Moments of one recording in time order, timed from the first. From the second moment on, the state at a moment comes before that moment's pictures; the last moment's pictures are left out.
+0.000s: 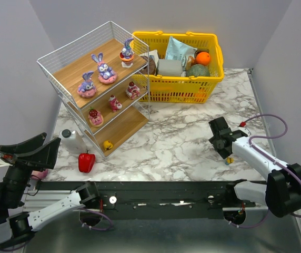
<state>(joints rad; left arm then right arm) -1.08 0.01 1.14 -0.71 -0.69 -0.25 0.33 1.20 0.65 -0.69 0.51 1.25</state>
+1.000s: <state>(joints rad) -1.09 0.01 1.16 -0.73 -0.69 -0.25 0.47 1.17 0.65 -0.39 0.22 0.73</state>
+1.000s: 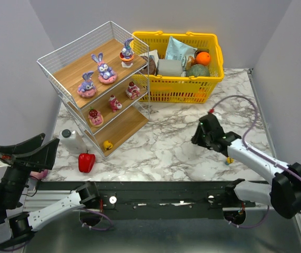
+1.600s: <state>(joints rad) -1.09 0.01 1.20 -0.77 -0.70 -0.26 1.00 1.80 1.17 -0.33 0.03 0.34</state>
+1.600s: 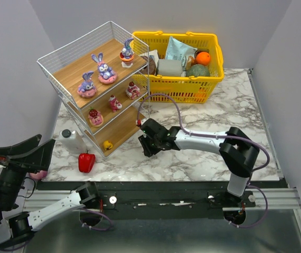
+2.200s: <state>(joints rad) -1.09 0.01 1.20 -0.80 -0.71 -0.27 1.04 1.89 1.28 -0.43 0.05 0.26</state>
